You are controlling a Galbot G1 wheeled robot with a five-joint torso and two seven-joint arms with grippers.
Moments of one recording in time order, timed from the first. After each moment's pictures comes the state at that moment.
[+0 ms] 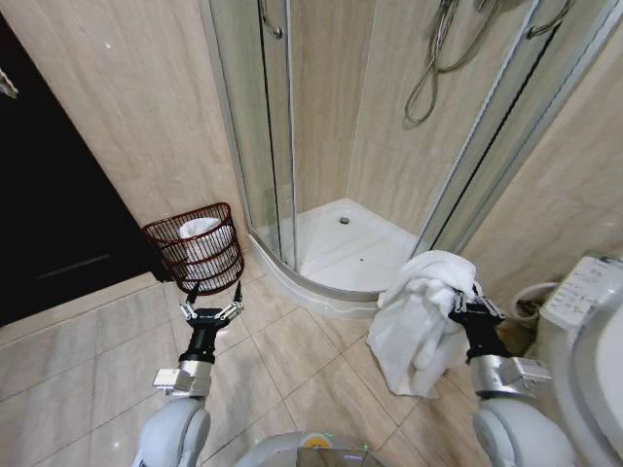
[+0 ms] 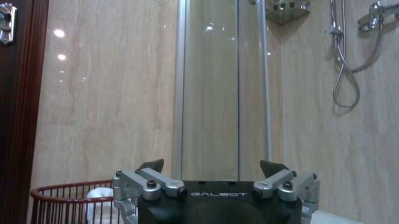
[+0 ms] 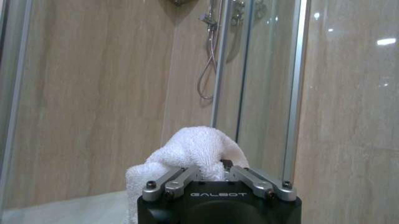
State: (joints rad) left arm 1.72 -1.44 -0.63 -2.28 -0.16 -0.16 -0.01; right arm -1.69 1.32 0.77 2.39 0.21 -0.09 0.17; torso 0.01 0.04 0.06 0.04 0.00
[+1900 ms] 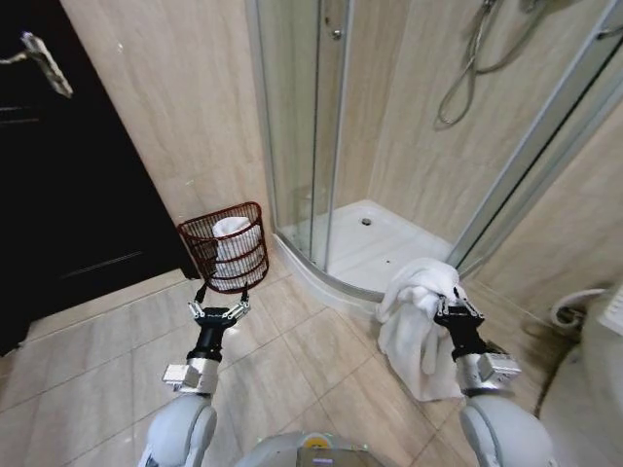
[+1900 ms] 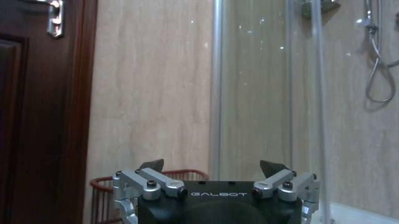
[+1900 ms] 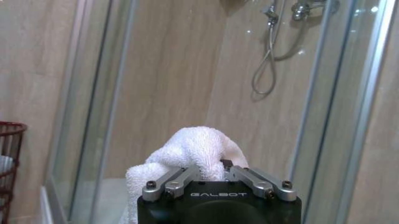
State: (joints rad) left arm 1.69 -1.44 -0.58 -2.26 -0.14 -0.13 -0.03; right arm -1.65 1.33 0.71 2.34 0.10 -0.14 0.13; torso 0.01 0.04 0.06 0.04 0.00
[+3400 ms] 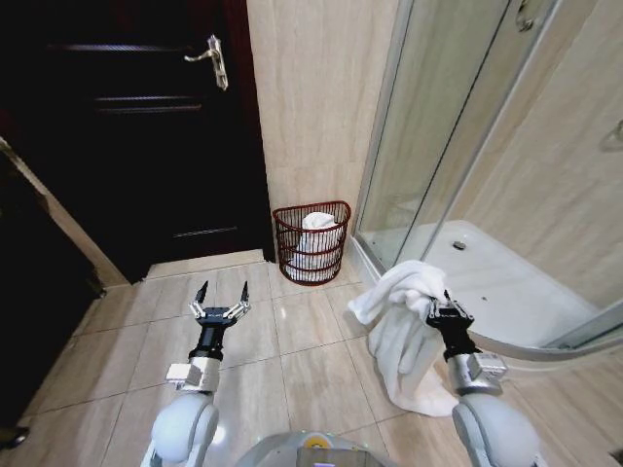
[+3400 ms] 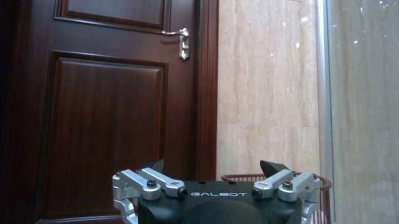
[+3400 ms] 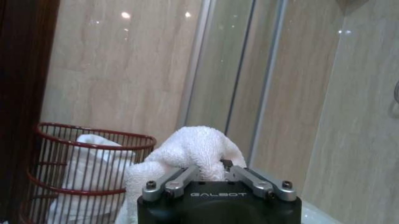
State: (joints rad) left arm 1.68 -1.43 -0.58 -2.24 -0.15 -0.17 -0.04; right arm -1.64 1.35 0.69 2.30 0.06 -0.12 0.10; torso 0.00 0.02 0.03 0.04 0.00
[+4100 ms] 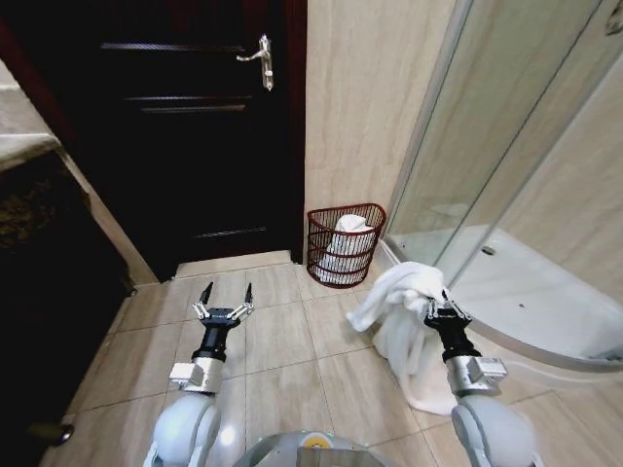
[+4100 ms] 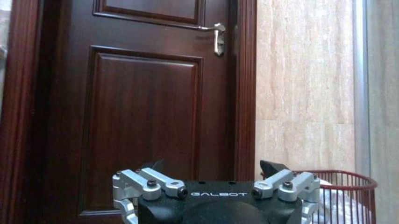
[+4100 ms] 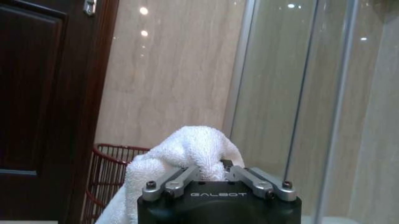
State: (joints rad) left arm 1.69 -1.44 -0.56 -2.25 -0.14 -0.14 -0.04; right arm -1.65 1.35 0.70 2.28 0.10 -0.04 0.07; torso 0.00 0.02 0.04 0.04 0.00
